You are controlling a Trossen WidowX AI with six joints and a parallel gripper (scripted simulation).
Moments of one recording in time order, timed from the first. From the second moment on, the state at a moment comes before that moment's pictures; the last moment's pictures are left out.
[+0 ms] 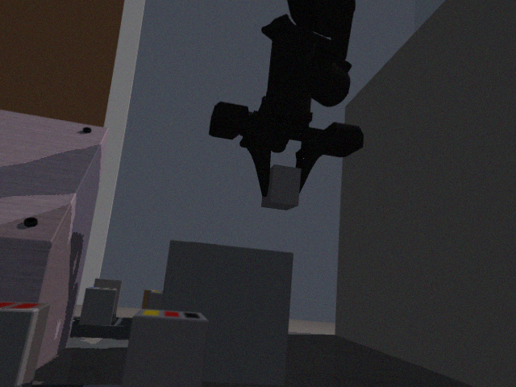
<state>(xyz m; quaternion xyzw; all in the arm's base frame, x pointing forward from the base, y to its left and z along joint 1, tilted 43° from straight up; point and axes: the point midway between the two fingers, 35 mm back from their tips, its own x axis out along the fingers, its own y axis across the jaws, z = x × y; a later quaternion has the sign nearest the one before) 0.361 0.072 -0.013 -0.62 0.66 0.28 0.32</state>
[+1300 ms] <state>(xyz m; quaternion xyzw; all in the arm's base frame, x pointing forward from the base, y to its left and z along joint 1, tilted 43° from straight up) 0.329 -0.125 0.161 -0.63 0.66 0.27 0.30</state>
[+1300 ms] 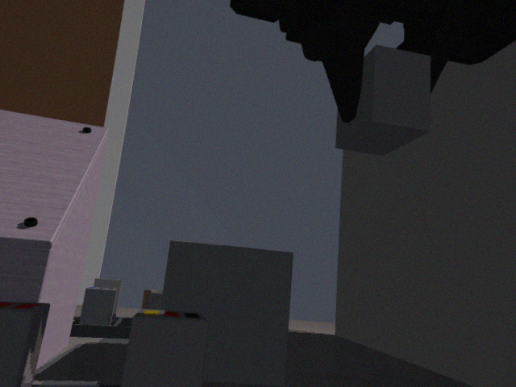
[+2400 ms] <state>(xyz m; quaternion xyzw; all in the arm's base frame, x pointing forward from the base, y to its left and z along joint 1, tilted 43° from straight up) 0.332 -0.149 0.139 -0.63 0.66 0.27 0.30</state>
